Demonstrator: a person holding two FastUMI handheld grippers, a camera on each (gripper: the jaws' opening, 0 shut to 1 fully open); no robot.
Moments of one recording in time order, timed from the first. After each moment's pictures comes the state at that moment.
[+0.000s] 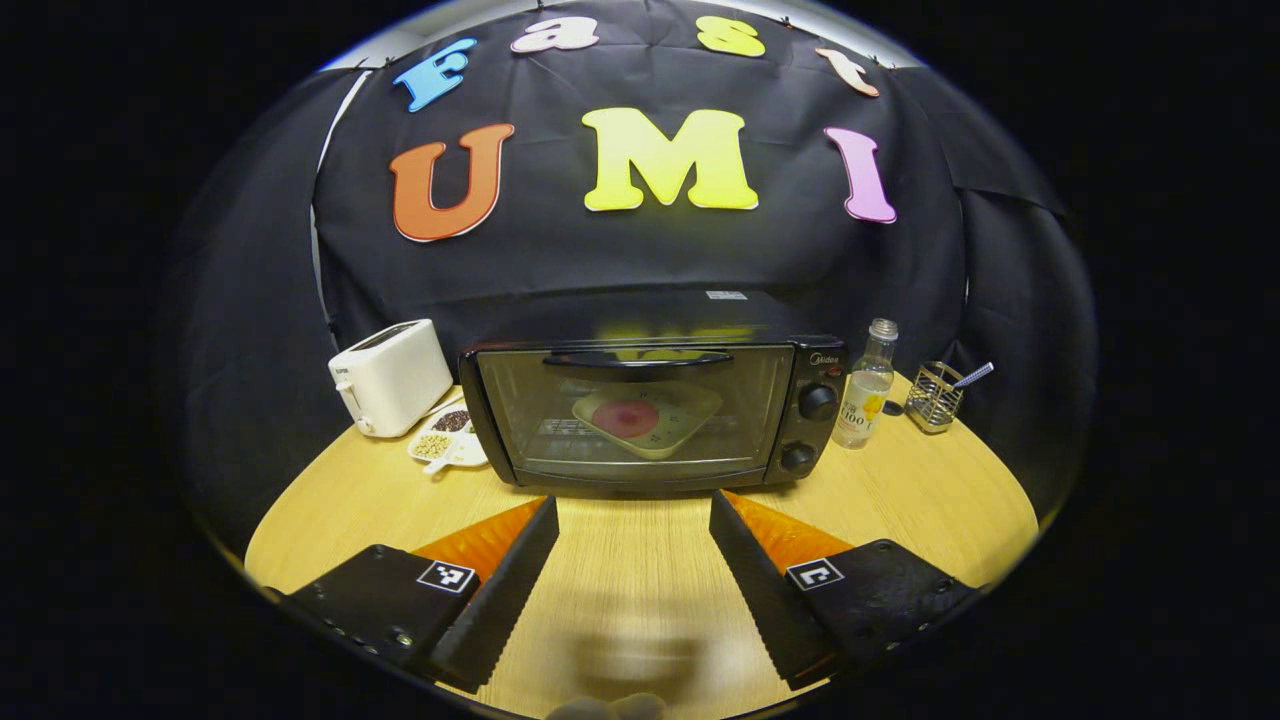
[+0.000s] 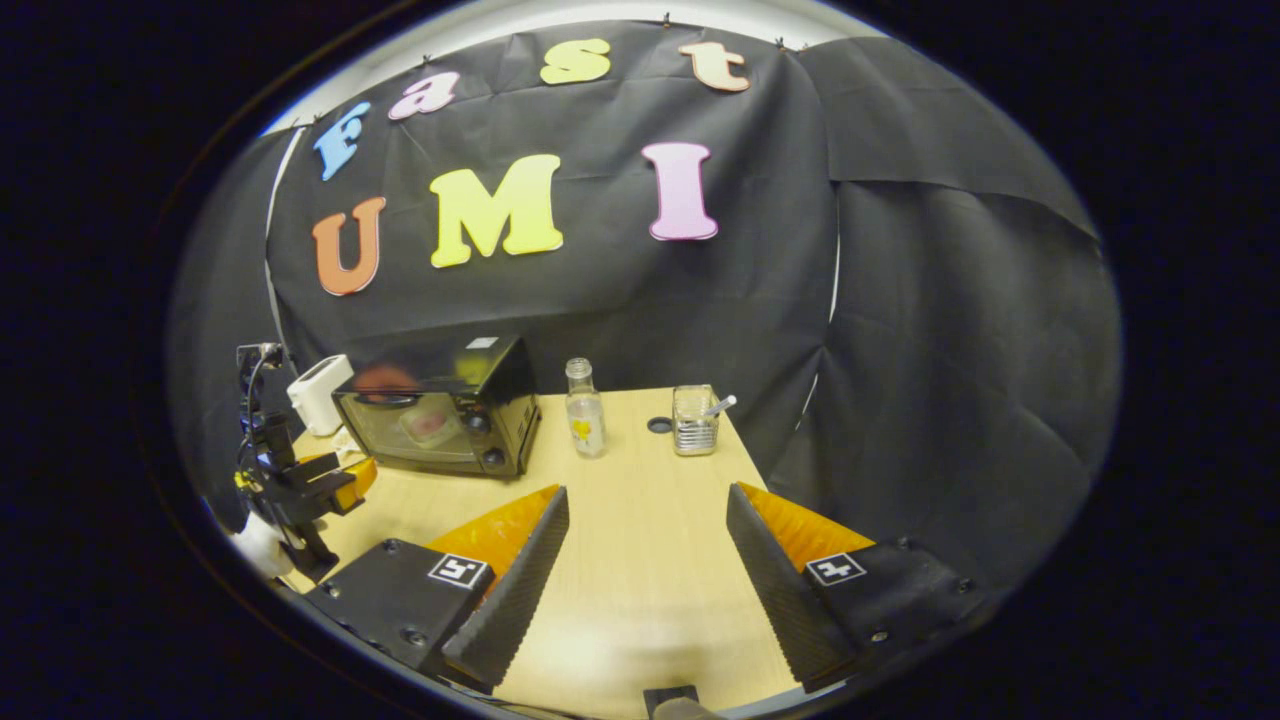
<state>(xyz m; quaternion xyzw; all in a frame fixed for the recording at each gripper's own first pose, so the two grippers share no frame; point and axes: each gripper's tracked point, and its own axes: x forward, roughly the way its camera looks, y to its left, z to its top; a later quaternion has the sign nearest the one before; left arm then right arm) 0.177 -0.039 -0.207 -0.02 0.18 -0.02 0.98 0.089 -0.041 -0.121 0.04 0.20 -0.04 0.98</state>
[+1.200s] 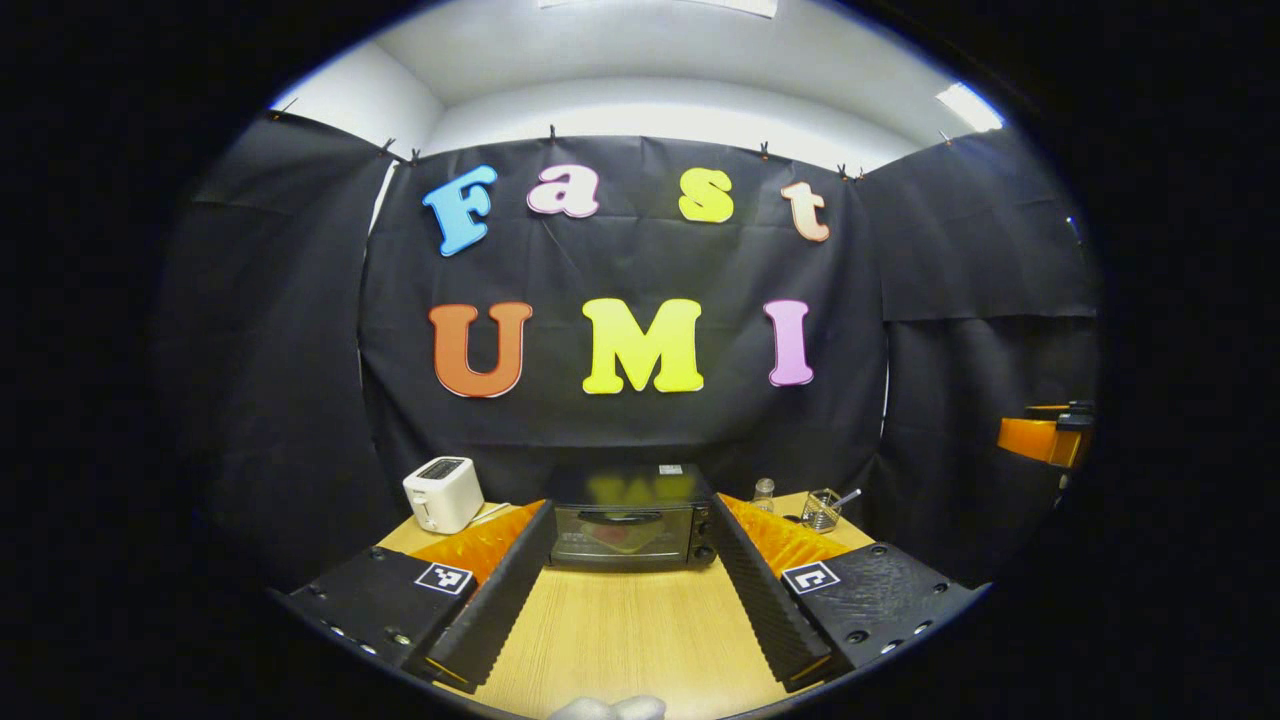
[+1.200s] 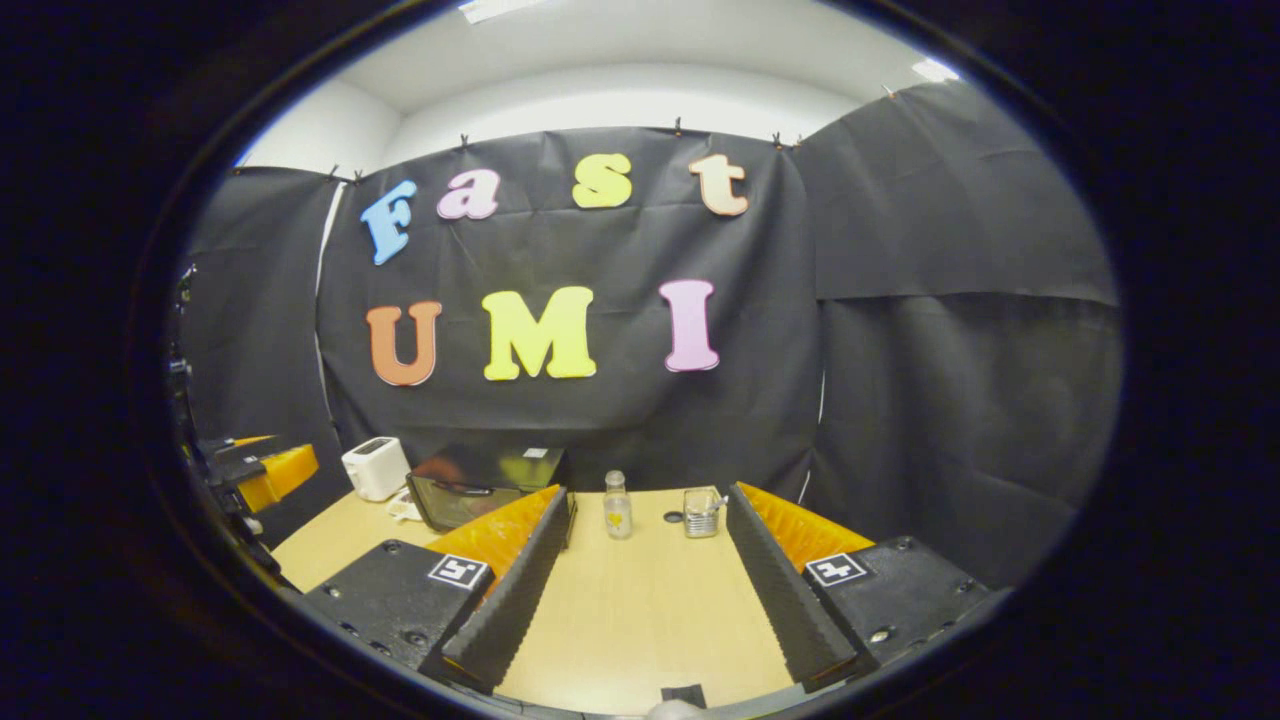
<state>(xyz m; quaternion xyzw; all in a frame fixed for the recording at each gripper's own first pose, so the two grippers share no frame) -0.049 -0.022 0.041 -0.04 -0.01 -0.04 1.00 -0.060 -0.029 0.026 0.03 0.02 -0.01 1.00</state>
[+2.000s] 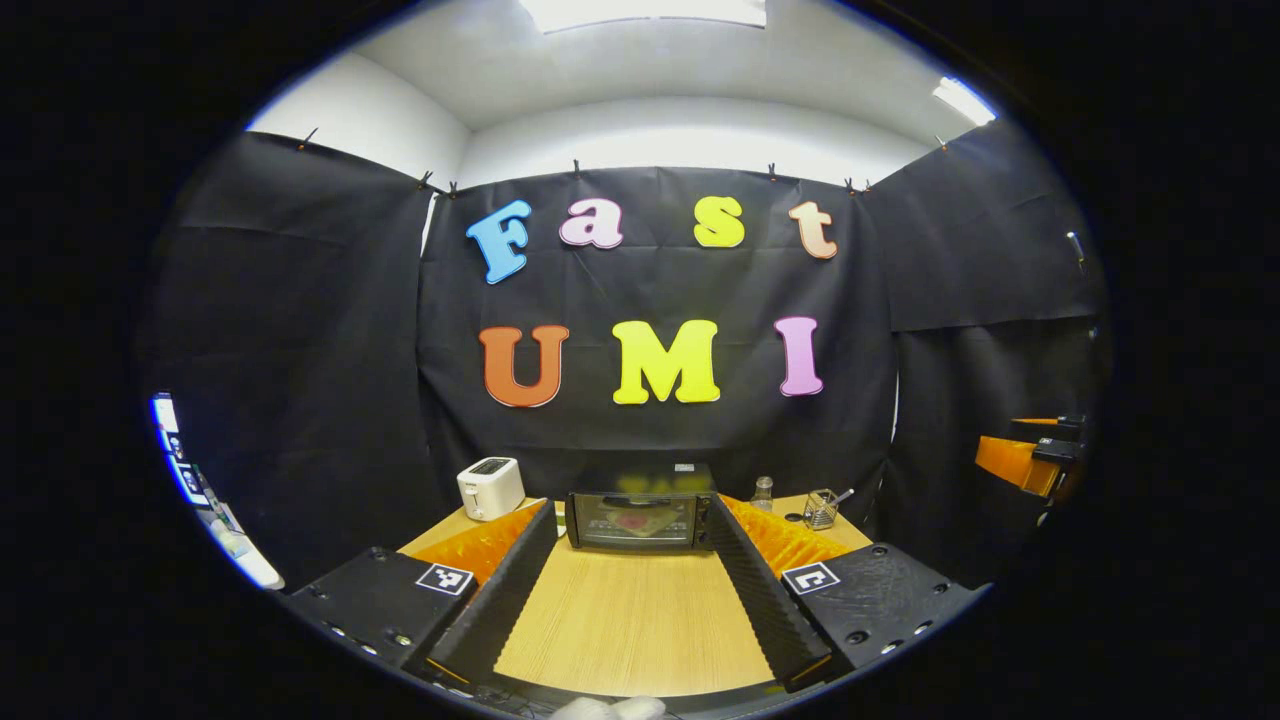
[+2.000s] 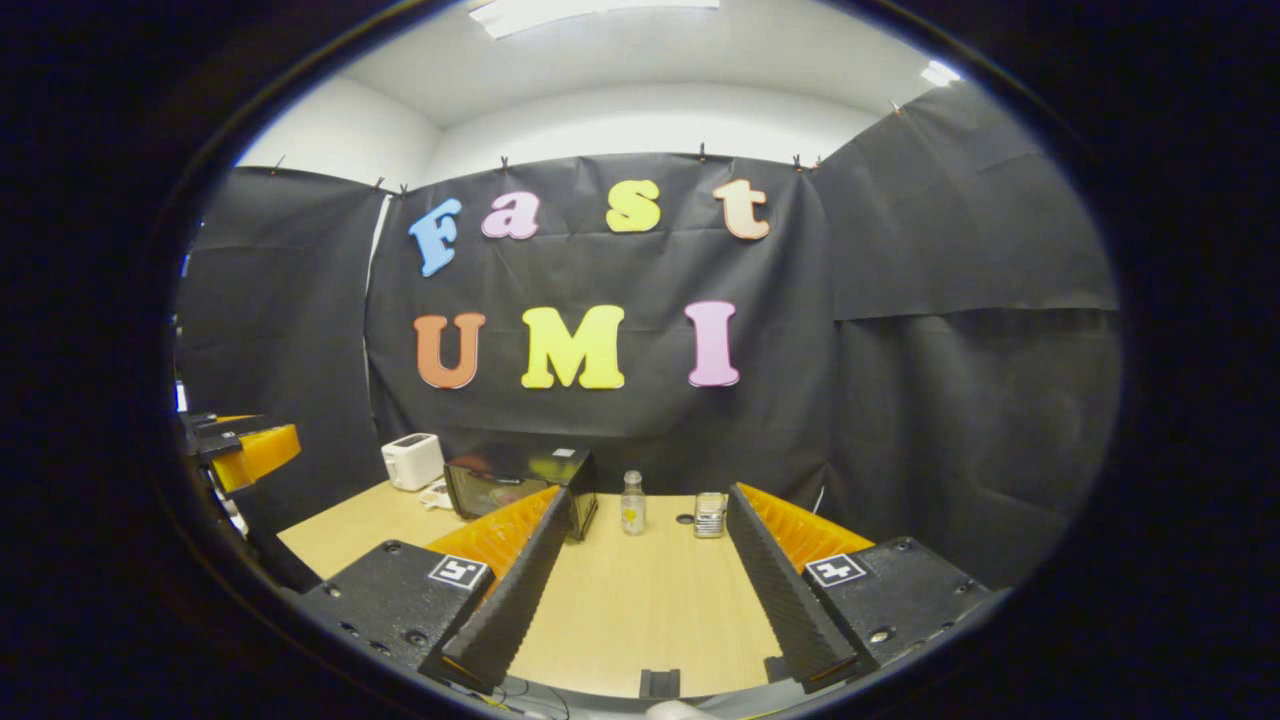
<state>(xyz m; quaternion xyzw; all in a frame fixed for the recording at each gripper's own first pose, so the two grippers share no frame) -0.159 -0.040 0.049 -0.03 -0.02 0.01 1.00 -0.128 -0.044 0.014 0.02 0.00 0.04 1.00</state>
